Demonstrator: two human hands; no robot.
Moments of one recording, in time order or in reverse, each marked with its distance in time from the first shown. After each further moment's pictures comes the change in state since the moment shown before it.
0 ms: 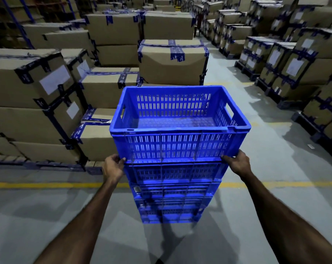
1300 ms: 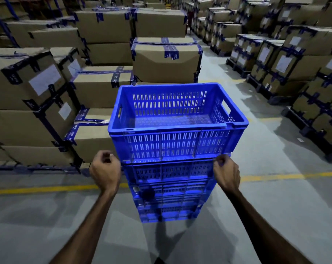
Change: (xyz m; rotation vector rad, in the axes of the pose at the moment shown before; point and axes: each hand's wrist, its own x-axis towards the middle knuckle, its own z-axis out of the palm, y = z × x) left_hand -0.064 0.069 -0.025 0.033 0.432 0.290; right_hand -0.104 -0.049 0.040 -0.107 0.229 0.042
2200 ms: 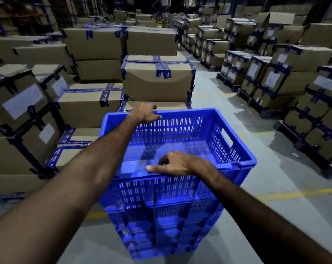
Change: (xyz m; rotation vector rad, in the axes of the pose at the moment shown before) left_hand 0.232 0.161 0.279 0.736 -0.898 0.594; right_hand 0.095 -0.211 0.044 -0.502 -0.837 -0.660
